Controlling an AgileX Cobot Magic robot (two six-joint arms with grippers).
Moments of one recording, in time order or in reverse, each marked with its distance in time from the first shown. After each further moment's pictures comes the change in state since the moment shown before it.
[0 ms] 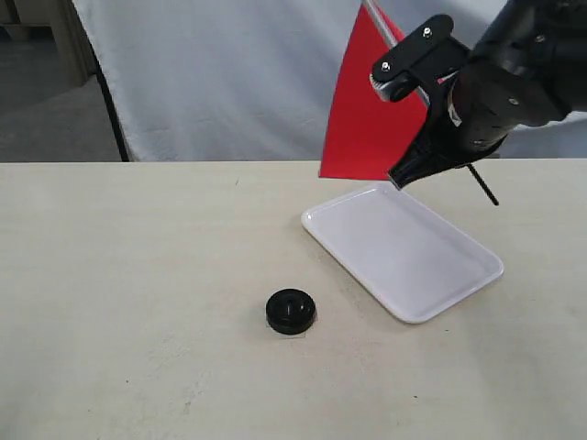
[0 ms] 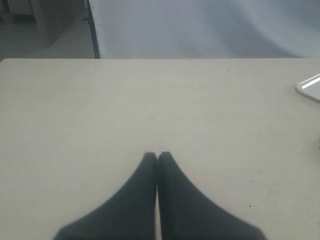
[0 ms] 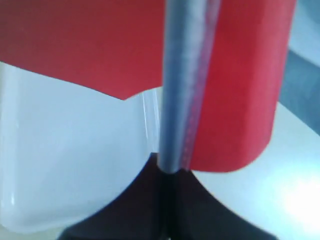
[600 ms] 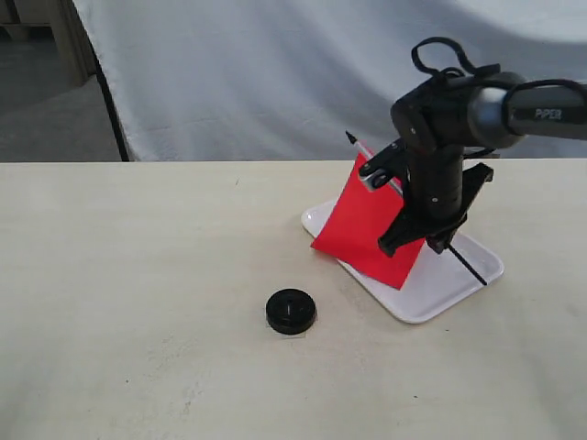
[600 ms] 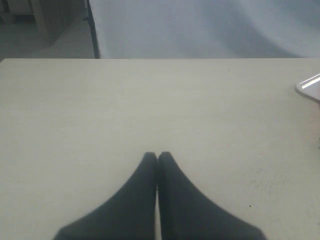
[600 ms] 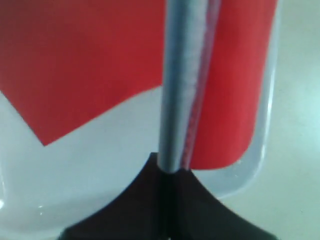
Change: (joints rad) left arm 0.000 0.000 0.000 0.000 0.000 0.000; right arm -0.115 0.516 -0.351 0.352 0.284 -0.345
